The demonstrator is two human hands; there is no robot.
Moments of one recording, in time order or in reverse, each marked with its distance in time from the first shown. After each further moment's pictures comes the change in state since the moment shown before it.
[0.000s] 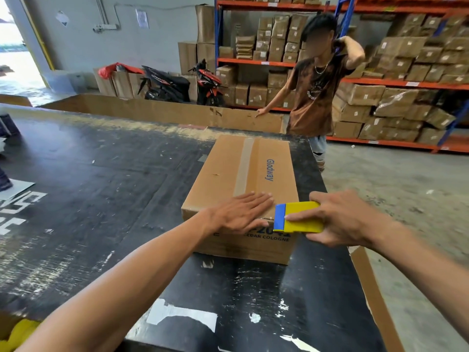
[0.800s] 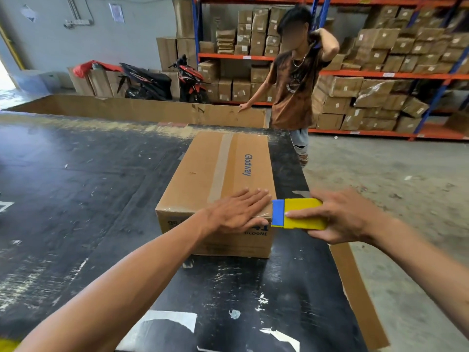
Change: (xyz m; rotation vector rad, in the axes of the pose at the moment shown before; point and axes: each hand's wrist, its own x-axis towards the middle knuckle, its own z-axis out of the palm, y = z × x) left_hand 0.042 0.030 0.005 -0.011 0.002 0.012; right_hand -0.049 0.040 0.009 0.090 -0.020 0.016
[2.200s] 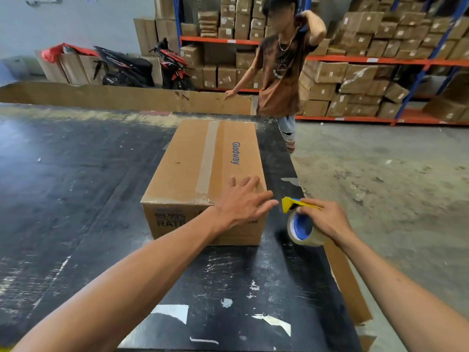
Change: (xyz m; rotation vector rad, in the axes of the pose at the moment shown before) left_hand 0.024 0.041 -0.004 0.089 0.195 -0.195; right_hand -0.015 0.022 0.115 0.811 0.300 1.118
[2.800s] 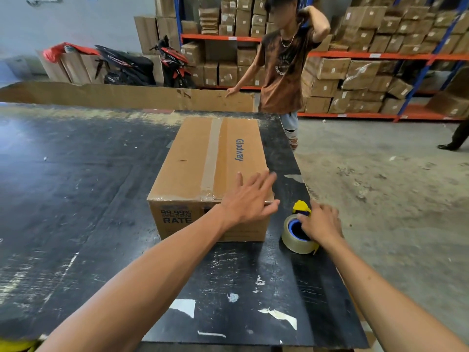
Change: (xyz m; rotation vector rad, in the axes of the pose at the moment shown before) left_hand 0.001 0.003 0.009 -0.115 -0.033 -0.047; right_hand 0.004 0.016 0.041 -0.570 0.009 0.068
